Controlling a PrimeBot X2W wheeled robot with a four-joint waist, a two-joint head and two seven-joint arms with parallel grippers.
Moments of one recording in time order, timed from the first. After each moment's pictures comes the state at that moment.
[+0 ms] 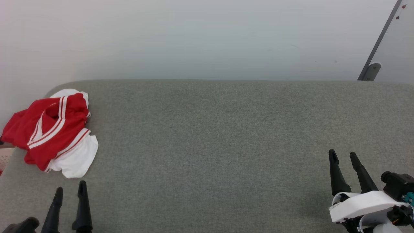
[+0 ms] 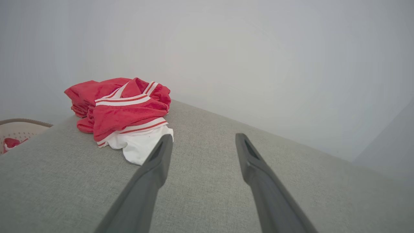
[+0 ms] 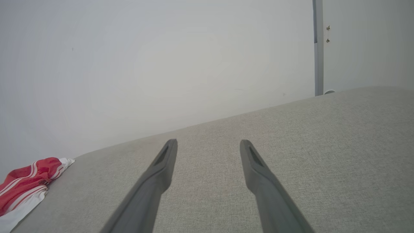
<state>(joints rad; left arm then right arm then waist) 0.11 0.18 0.17 0.07 -0.52 -0.11 -0.20 -0.14 -0.10 0.01 0.31 0.46 0.13 -0.20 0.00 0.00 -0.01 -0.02</state>
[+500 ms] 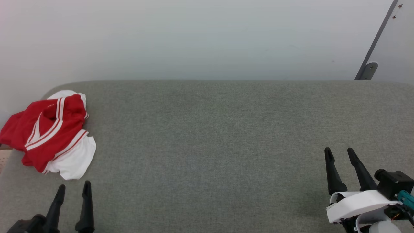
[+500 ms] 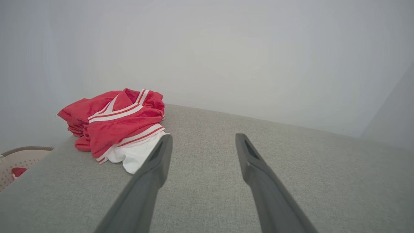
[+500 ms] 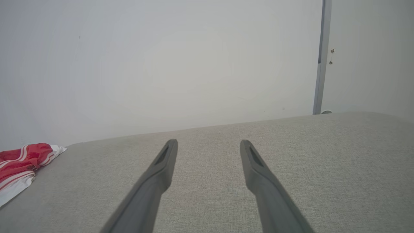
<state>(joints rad) 0.11 0.23 0.13 0.09 -0.41 -0.12 -0.23 -0.16 -0.11 0.03 0.30 0.35 0.13 -0.23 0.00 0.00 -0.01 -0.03</state>
